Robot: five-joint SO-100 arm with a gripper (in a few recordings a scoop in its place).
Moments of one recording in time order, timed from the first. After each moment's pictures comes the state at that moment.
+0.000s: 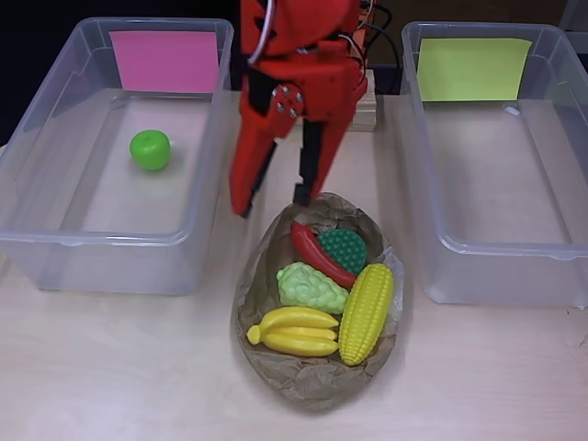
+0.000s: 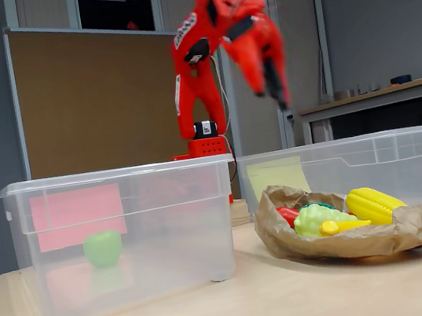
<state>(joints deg) -1.2 91.1 84.6 72.7 51.7</state>
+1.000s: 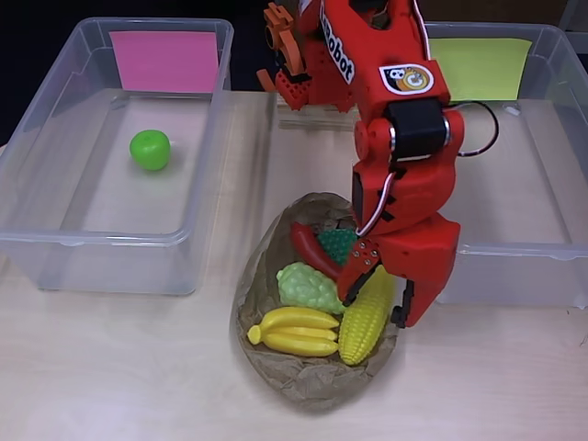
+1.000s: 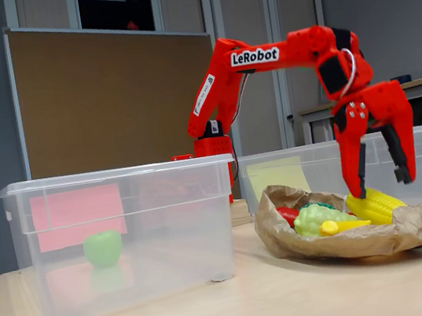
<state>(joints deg) -17.4 52.6 62.8 64.9 123.4</state>
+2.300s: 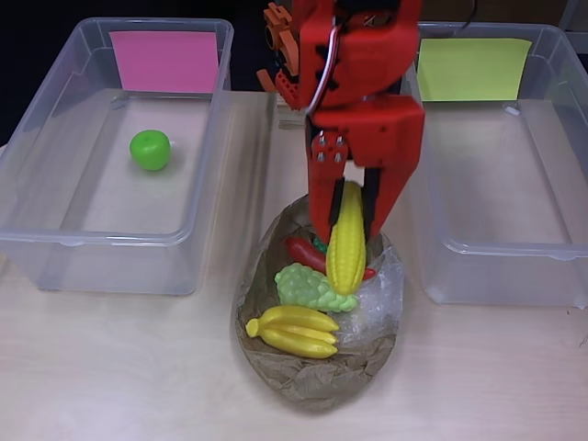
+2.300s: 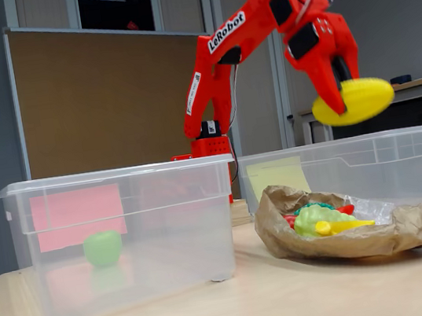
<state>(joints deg) -10.0 70.4 48.7 93.3 84.2</state>
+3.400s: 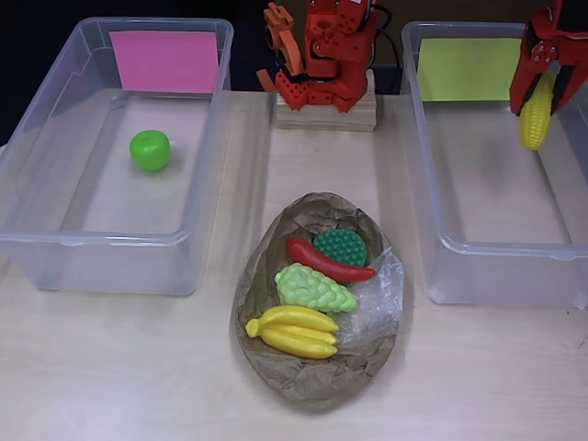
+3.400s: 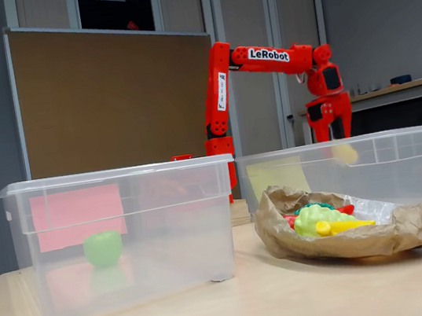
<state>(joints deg) -79.5 81.7 92.1 72.9 162.9</state>
